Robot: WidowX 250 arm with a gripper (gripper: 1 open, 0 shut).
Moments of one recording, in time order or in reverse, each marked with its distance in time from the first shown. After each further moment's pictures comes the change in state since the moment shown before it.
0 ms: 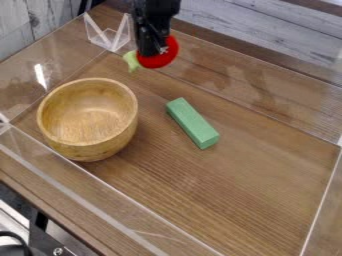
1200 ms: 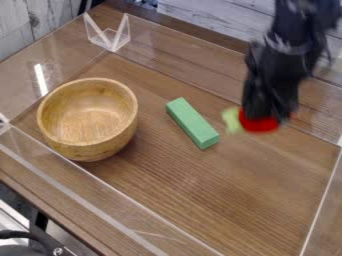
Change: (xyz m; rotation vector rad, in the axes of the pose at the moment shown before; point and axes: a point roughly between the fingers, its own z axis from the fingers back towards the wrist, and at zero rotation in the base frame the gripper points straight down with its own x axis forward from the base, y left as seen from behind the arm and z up) arm 0.066 -0.163 0.049 -0.034 -0.050 -0.169
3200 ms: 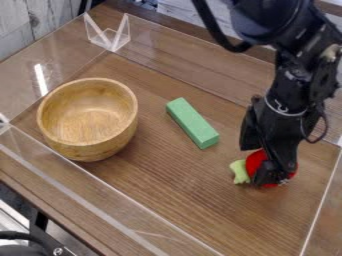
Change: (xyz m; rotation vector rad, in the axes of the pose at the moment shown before) arm 0.005 -0.065 -0.051 -0.071 -0.004 -0.133
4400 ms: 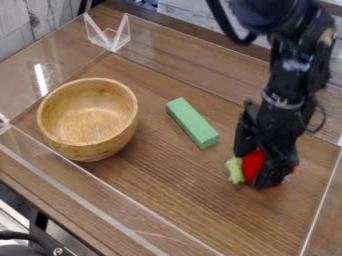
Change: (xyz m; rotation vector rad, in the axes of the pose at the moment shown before) arm -0.004 -0.003 -0.017 -0.137 0.092 0.111
